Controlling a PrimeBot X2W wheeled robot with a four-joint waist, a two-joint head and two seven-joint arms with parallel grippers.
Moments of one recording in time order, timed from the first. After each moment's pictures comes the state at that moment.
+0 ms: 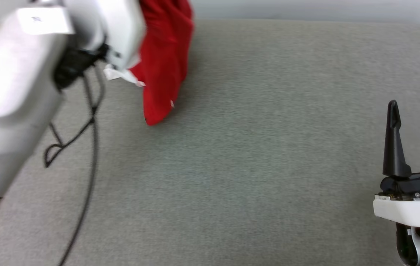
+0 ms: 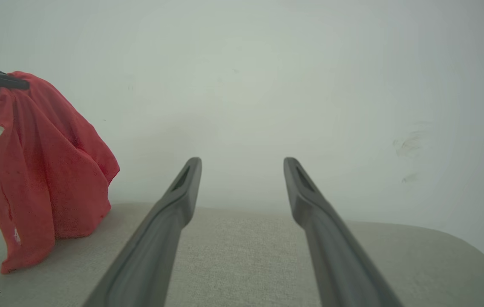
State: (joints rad) left arm -1.27 0.56 -0.84 0.38 -0.71 -0.13 0.41; right arm -0.12 -0.05 -0.10 -0.20 0.09 0.13 -0.26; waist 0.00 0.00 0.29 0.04
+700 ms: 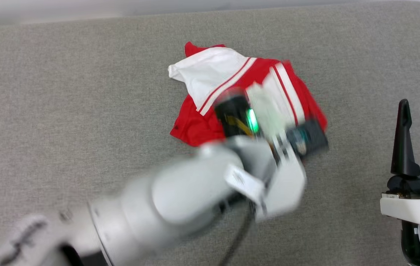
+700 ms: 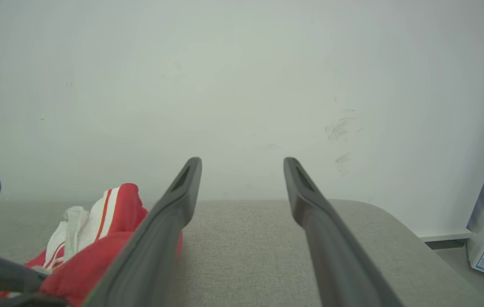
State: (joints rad) left arm -1.13 0.22 -1.28 0.27 -0.72 -0.13 0.30; right arm -0.13 -0.05 -0.13 -0.20 0.13 0.13 -0.26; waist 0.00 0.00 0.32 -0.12
